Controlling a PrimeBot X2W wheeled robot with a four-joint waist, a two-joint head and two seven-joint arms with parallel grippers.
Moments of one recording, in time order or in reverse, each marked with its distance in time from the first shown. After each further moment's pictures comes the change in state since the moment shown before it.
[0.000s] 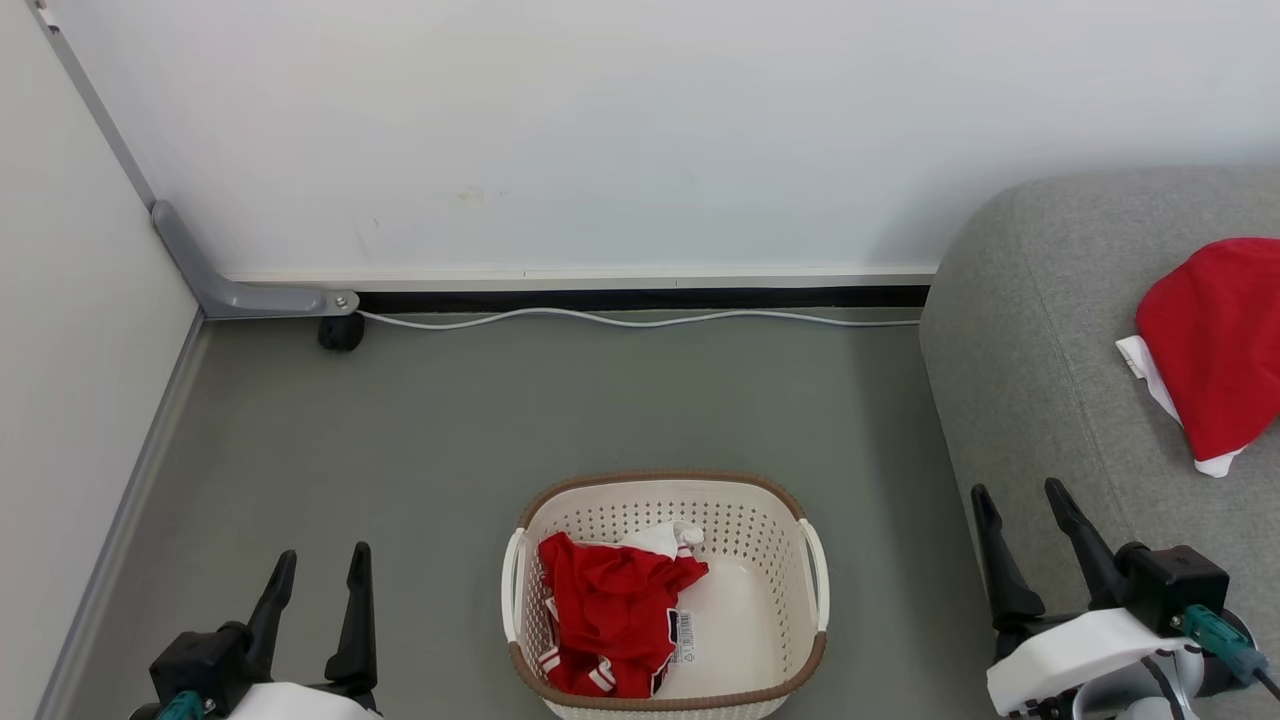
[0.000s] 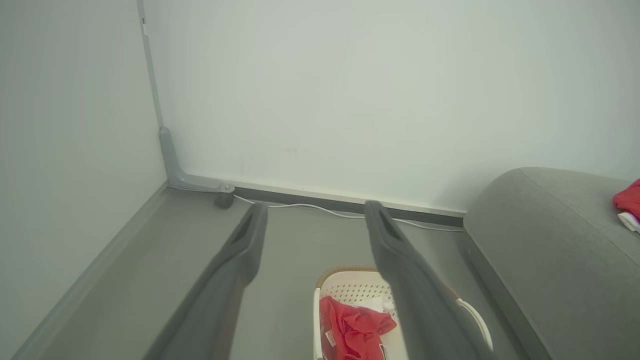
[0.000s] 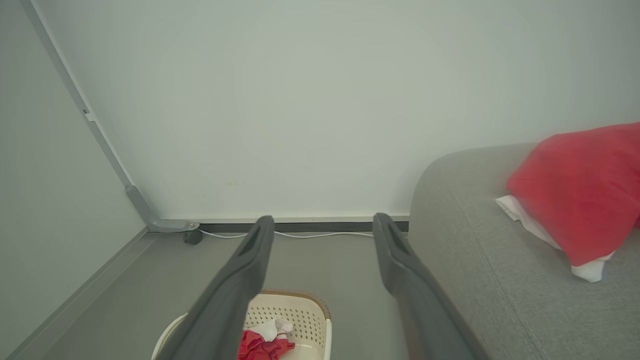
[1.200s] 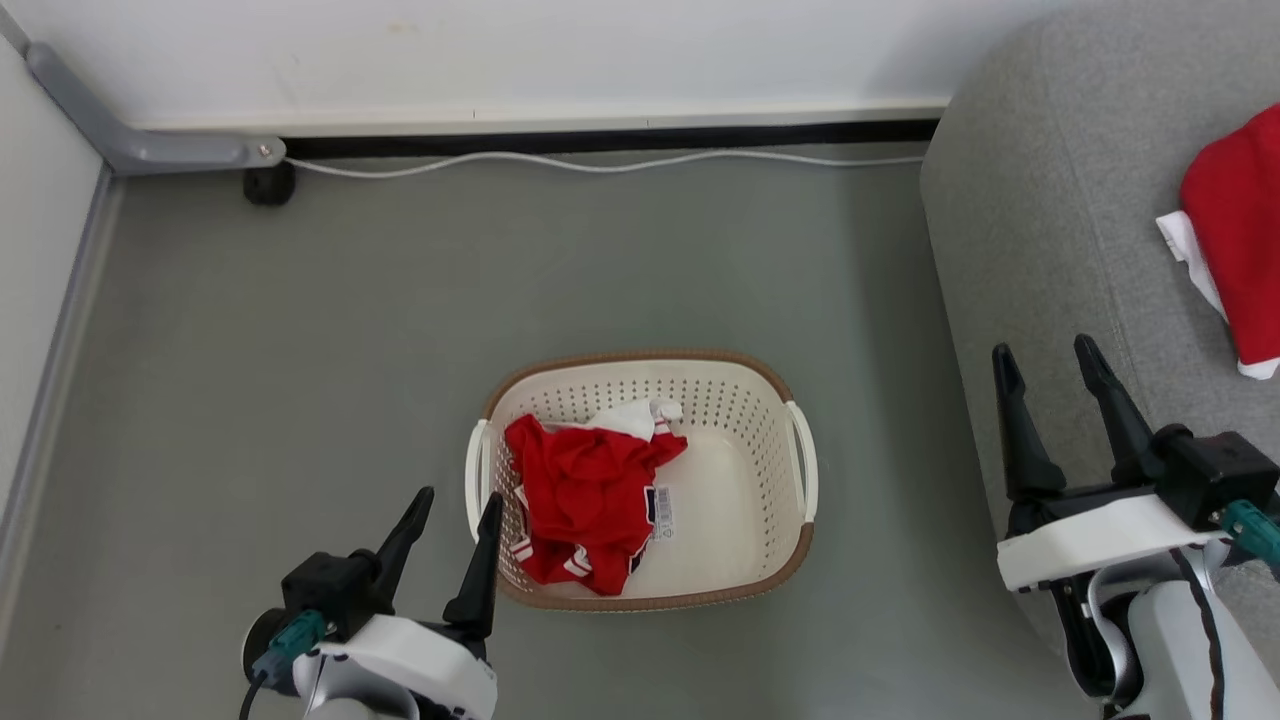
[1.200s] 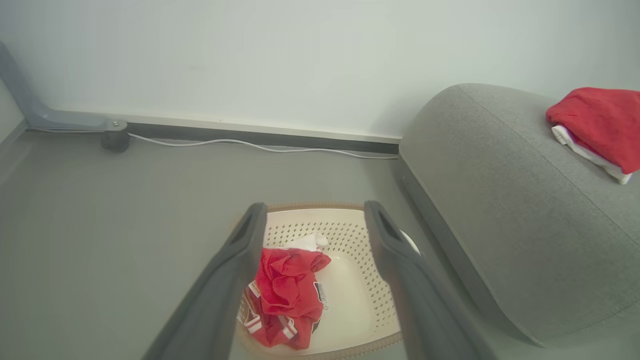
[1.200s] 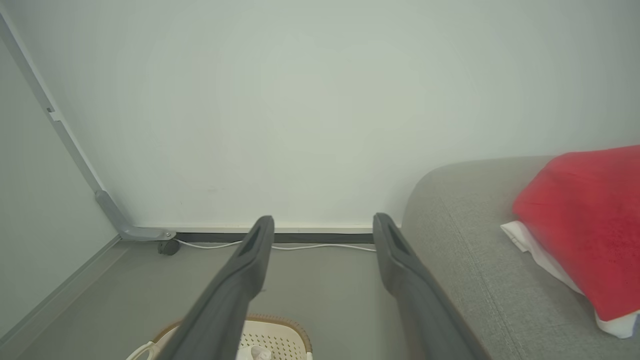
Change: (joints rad) left arm -0.126 0.000 -0.244 0.077 -0.067 -0.006 0.000; right arm -0.135 0.005 -0.035 -0.094 -0.047 0.000 0.000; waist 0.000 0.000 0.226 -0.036
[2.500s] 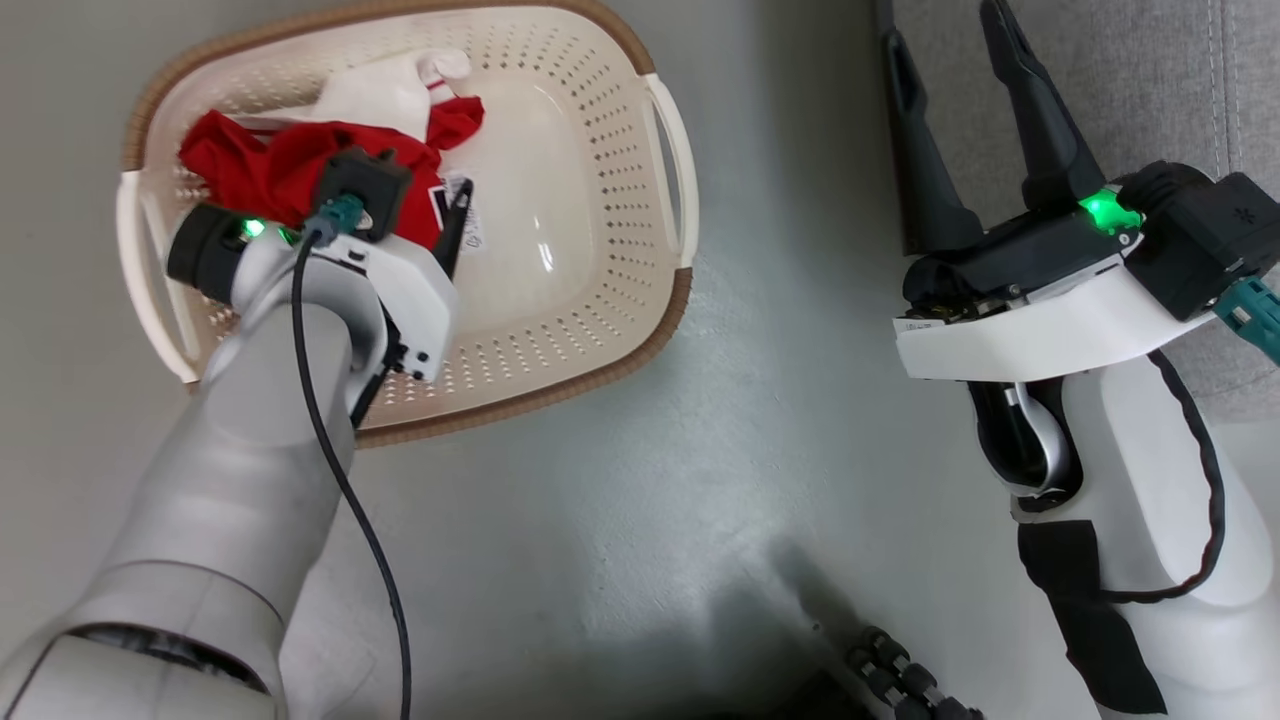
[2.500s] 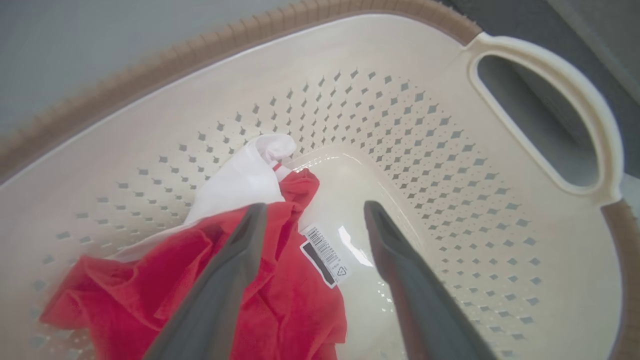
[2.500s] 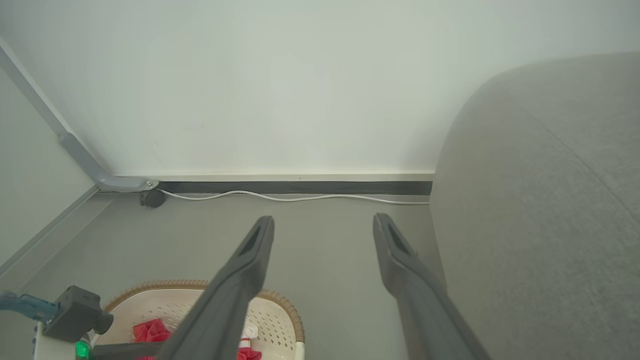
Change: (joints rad) left arm -0.882 0.021 -0.281 0.766 0.144 0.019 0.007; right arm -0.391 0.038 0.193 -0.134 0.088 0.000 0.000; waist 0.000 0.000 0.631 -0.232
